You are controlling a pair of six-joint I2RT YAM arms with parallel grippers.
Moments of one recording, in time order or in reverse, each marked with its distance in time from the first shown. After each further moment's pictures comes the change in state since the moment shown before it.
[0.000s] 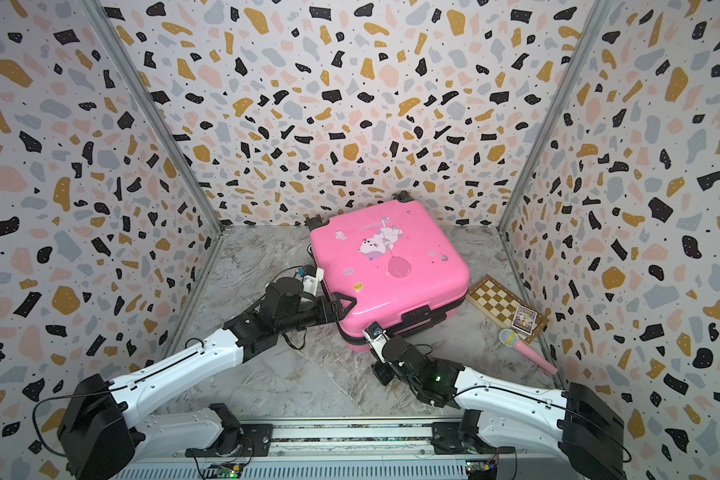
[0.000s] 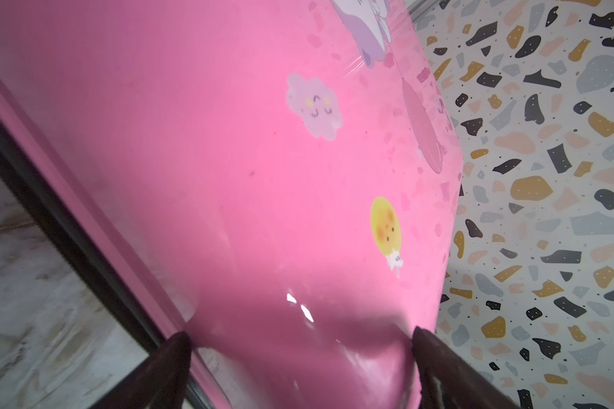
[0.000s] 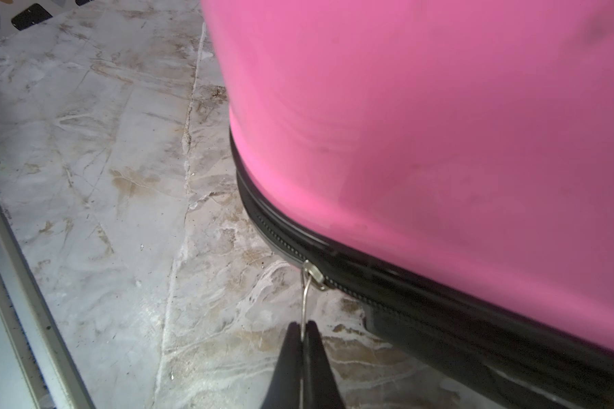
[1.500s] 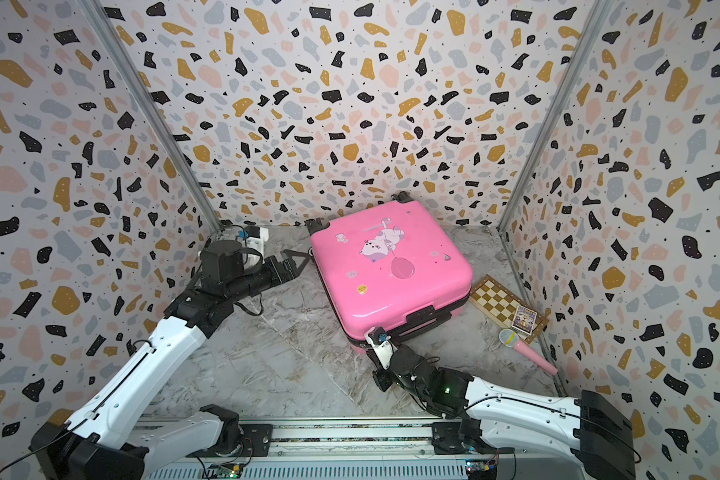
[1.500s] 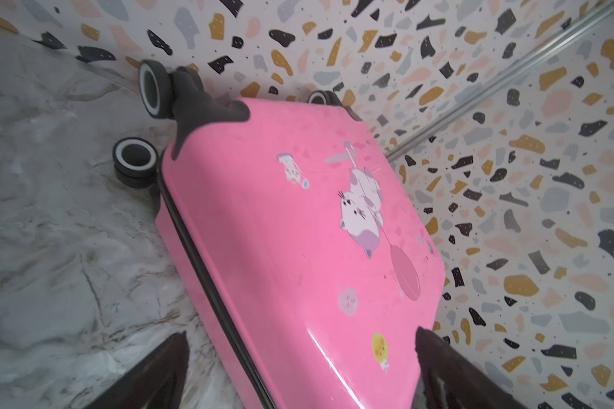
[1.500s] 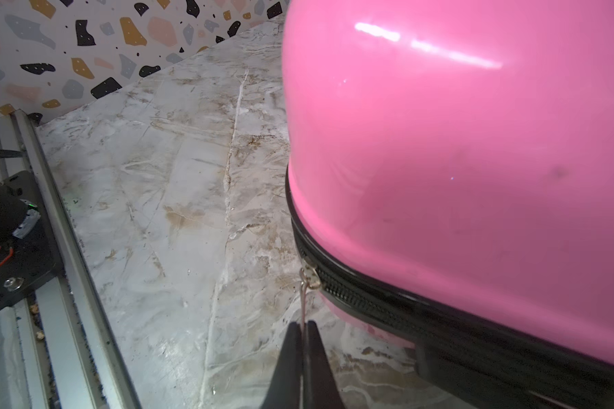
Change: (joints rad) left arm 0.465 -0.047 0.290 -0.264 0.140 0.161; right arm 0.087 -0.113 -0.078 0.110 0.045 0.051
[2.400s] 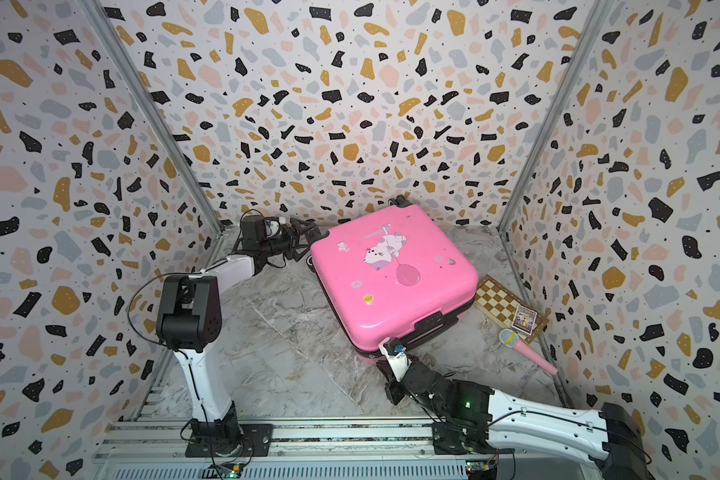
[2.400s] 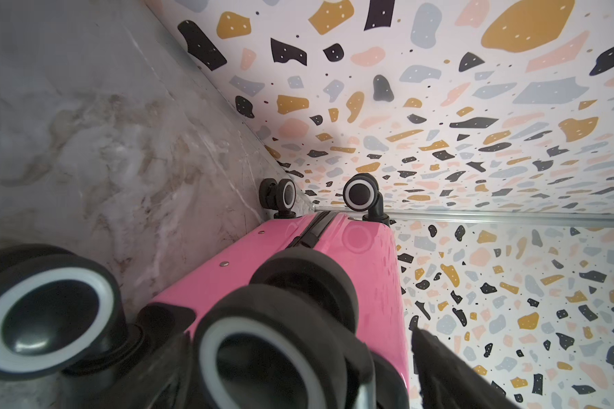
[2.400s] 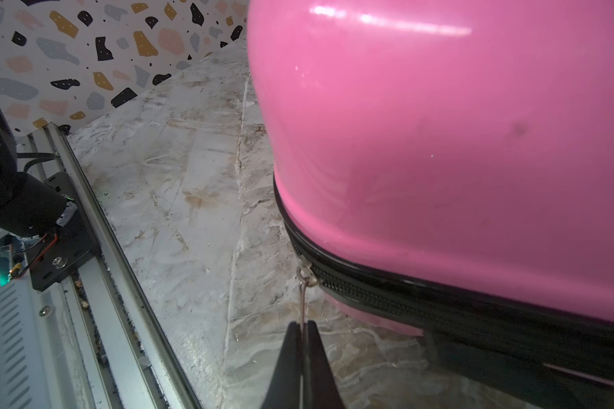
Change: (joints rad) left arm 0.183 0.892 0.339 0.597 0.441 -0.528; right arm 0.089 -0.223 -0.071 -0.157 0.068 0.121
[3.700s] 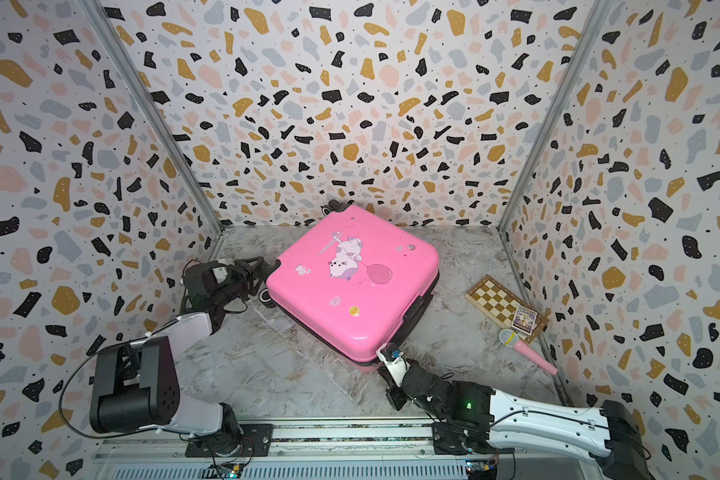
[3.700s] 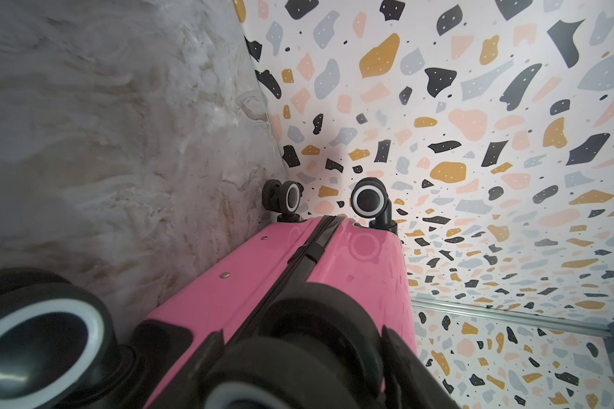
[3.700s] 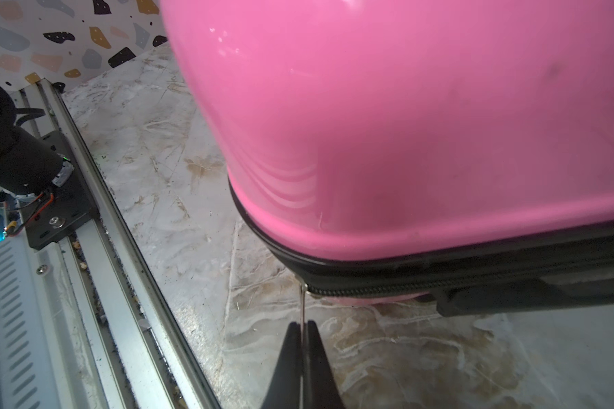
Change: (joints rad) left arm 0.267 -0.609 -0.769 0.176 -0.182 -0.076; right arm 0.047 -0.001 0.019 -0.085 -0.006 -0.037
